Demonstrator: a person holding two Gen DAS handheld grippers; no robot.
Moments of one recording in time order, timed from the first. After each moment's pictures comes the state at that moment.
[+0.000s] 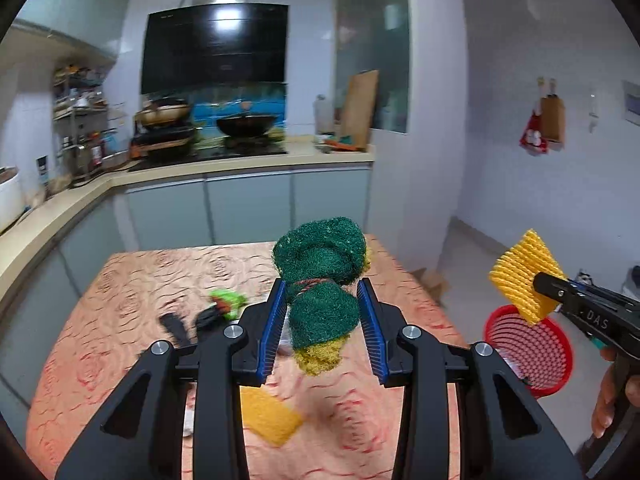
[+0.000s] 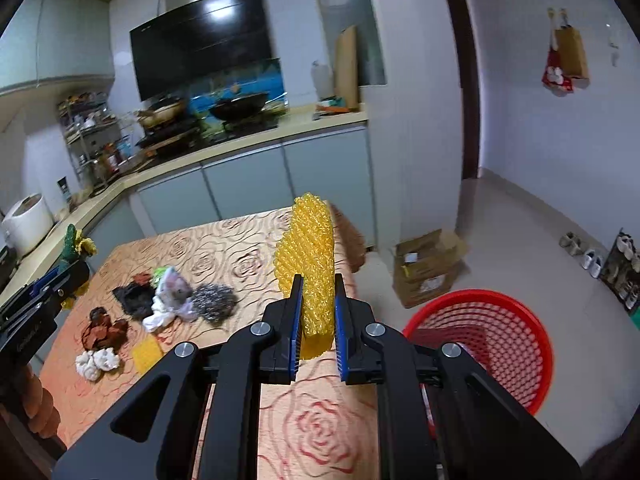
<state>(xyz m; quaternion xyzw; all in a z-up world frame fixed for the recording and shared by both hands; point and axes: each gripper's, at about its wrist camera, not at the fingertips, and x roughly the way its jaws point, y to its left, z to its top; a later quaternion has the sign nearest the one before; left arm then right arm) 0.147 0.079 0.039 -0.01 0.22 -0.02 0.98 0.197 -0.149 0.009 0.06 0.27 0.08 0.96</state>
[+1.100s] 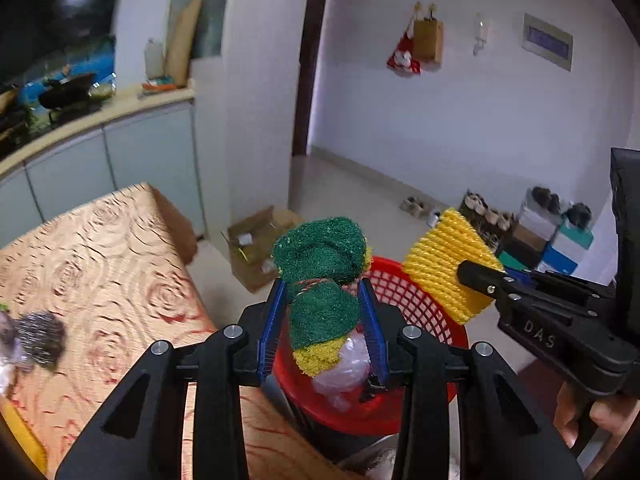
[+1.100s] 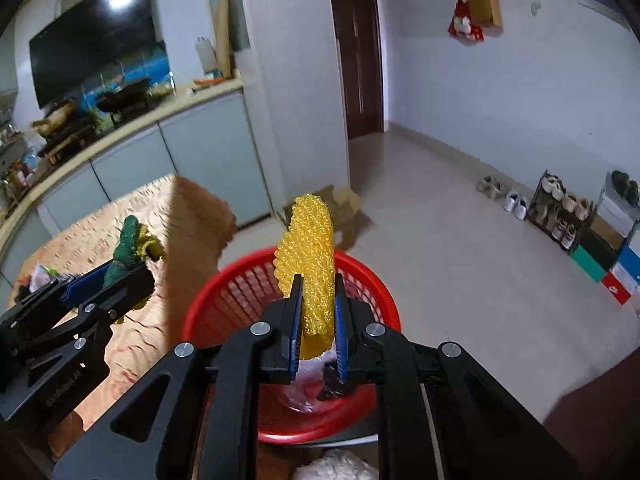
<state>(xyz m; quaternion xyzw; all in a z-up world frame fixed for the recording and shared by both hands) 0.233 -0.149 -0.046 0.03 0.32 -0.26 0.91 0.215 -0.294 -0.063 0.08 0.36 -0.07 0.93</state>
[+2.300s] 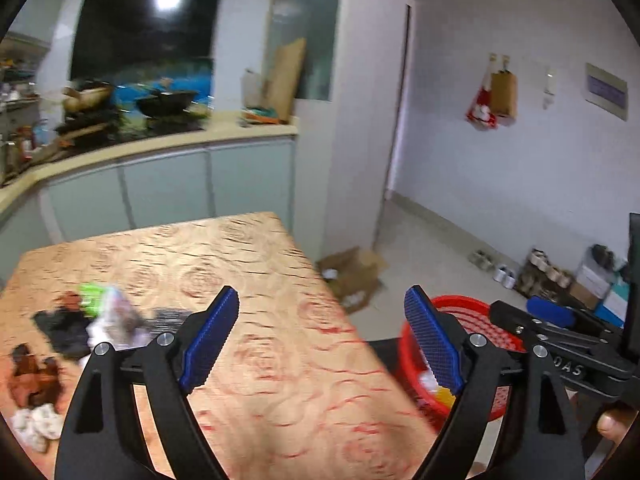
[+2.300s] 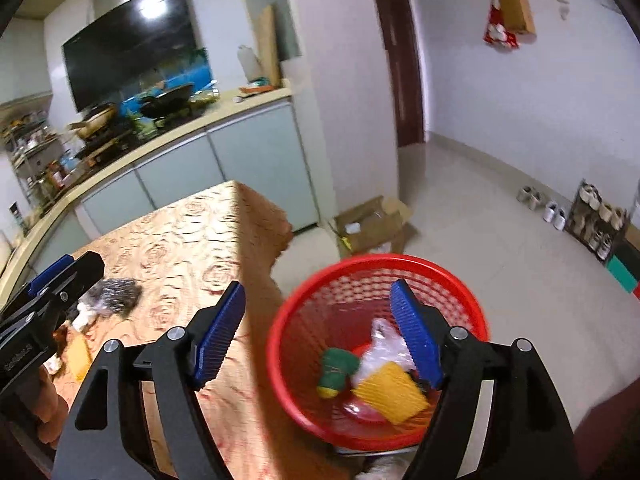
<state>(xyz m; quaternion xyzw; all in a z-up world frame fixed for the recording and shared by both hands) 0.200 -0.020 0.004 -0.01 0.25 -0.11 0.96 0.219 -0.216 -0.039 0.08 0.32 0.01 0.94</state>
